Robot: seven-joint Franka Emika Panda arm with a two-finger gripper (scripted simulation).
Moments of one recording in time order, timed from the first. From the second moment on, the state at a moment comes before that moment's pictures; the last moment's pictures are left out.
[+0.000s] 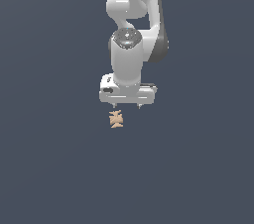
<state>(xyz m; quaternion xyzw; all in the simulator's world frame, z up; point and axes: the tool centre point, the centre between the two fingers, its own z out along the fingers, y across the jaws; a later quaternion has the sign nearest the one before) 0.002 0.000 0.171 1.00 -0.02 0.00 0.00</state>
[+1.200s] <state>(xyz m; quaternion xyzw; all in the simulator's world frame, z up) 0.009 -0.007 0.175 1.00 0.01 0.01 0.00</state>
